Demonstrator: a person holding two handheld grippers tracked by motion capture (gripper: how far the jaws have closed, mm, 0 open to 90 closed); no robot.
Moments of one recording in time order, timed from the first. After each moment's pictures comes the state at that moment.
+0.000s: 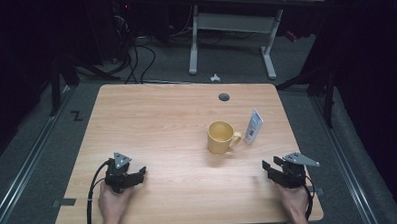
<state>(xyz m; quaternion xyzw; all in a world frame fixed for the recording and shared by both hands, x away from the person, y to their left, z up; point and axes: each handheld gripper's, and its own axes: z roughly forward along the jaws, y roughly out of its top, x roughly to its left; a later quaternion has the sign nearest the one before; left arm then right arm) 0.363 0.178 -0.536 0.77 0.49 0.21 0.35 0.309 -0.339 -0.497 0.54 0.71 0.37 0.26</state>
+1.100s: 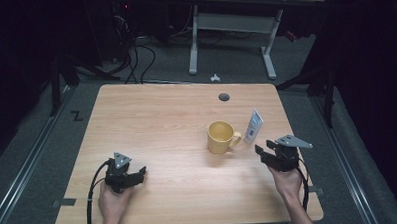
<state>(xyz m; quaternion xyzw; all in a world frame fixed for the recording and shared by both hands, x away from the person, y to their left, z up) 0.363 0.178 -0.536 0.77 0.49 0.21 0.35 0.346 -0.318 -0.460 0.52 0.72 0.38 0.27</state>
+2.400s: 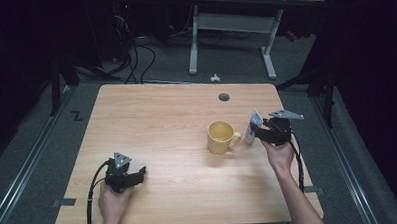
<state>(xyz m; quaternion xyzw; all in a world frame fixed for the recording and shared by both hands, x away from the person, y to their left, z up) 0.363 0.178 -0.536 0.77 0.49 0.21 0.35 0.415 -0.311 -0.435 0.55 0.70 0.37 0.27</state>
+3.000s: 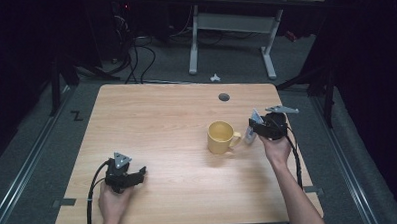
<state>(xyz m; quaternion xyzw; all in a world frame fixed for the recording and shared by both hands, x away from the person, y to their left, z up) 0.363 0.178 -0.536 0.77 0.49 0.21 0.35 0.437 -0.309 -0.442 0.55 0.71 0.36 0.25</state>
